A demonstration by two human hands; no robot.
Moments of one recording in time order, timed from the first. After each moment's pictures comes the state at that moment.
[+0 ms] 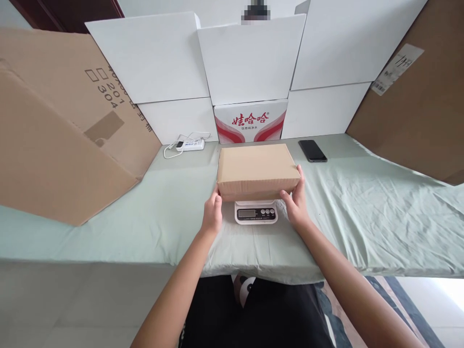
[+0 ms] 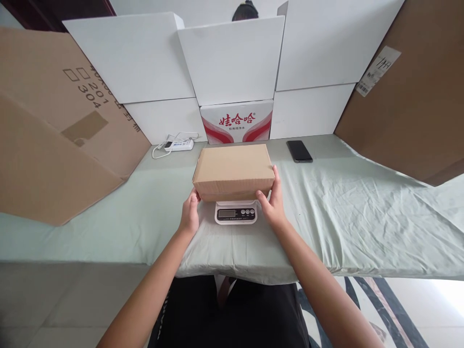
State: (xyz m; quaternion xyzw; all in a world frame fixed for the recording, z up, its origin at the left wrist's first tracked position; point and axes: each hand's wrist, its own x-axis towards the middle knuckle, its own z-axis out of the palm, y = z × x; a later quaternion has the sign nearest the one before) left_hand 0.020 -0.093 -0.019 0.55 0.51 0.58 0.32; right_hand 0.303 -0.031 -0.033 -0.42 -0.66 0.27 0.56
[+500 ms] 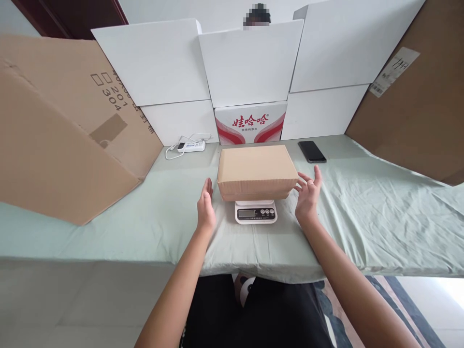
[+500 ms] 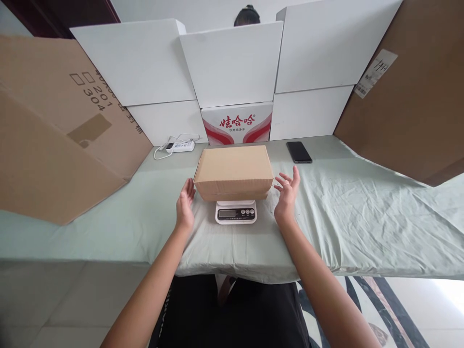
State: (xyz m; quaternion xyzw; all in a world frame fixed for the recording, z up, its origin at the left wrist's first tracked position) left_hand 0.007 -0.078 -0.034 0.42 0.52 0.67 0.32; right_hand 0.306 -0.016 -0.017 -0.45 -0.38 0.37 0.72
